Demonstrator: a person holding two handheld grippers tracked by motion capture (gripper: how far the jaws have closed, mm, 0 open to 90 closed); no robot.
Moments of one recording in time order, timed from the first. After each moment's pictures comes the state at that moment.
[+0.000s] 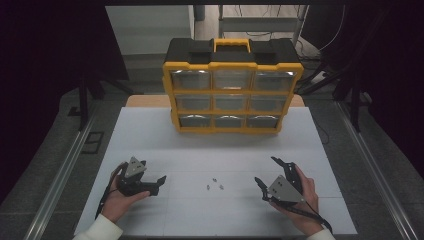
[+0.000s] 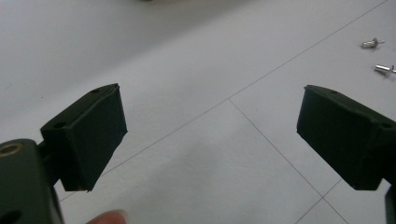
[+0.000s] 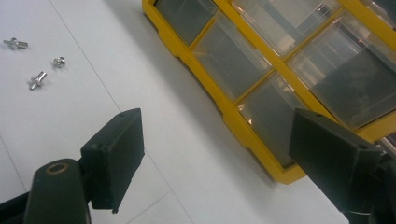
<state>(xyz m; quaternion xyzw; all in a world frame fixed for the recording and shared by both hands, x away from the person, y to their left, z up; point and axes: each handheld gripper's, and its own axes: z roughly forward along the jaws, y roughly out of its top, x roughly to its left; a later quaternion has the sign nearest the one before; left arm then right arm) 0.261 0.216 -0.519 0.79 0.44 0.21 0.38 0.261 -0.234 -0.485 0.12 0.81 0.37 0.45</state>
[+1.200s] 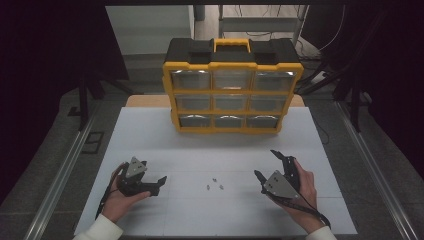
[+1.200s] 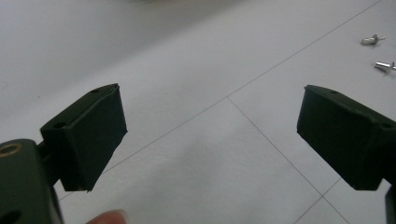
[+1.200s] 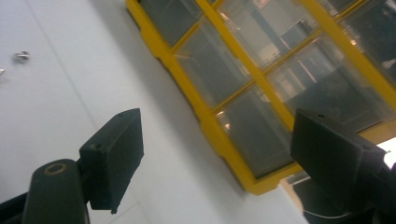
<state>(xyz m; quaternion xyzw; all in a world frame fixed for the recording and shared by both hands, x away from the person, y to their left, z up) 0.262 0.214 -0.520 0.79 0.44 0.21 0.38 0.273 -0.226 -0.473 0.09 0.80 0.34 0.49</state>
